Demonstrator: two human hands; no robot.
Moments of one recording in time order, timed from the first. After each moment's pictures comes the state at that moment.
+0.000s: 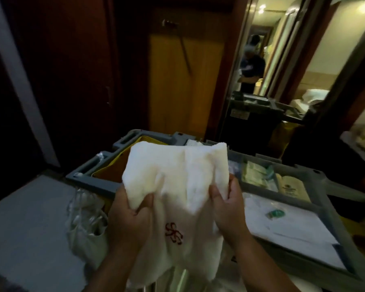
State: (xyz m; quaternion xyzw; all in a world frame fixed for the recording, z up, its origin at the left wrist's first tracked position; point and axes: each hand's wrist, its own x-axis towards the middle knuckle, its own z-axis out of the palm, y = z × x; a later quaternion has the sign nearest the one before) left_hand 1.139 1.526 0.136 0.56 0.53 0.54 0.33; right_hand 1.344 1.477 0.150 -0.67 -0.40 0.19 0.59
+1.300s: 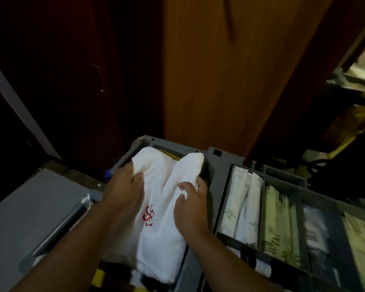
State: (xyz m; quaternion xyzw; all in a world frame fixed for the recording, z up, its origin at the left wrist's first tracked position) left_hand 1.164 2.043 0.025 0.66 0.64 0.26 0.29; right_hand 1.332 1.923 0.046 -0.76 -0.43 0.24 0.42
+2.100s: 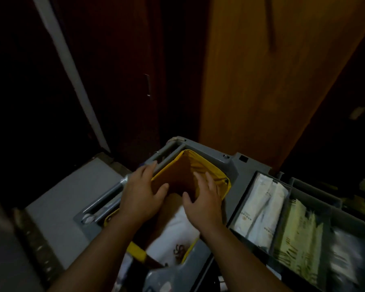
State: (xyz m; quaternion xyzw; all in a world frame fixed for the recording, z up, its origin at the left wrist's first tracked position) left_hand 1.160 1.940 0.078 0.70 0.64 0.27 0.13; right_hand 1.343 1.909 0.051 -0.70 -0.58 0.23 0.34
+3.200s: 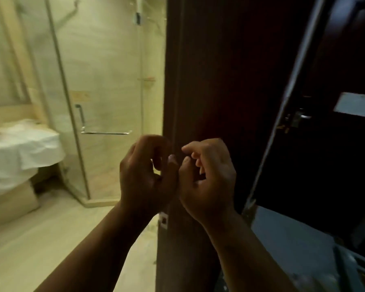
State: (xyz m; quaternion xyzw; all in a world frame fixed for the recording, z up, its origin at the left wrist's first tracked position) left_hand 1.060 1.279 0.289 0.25 0.70 0.45 -0.50; right_hand 1.078 1.412 0.290 0.22 -0.73 0.33 0.56
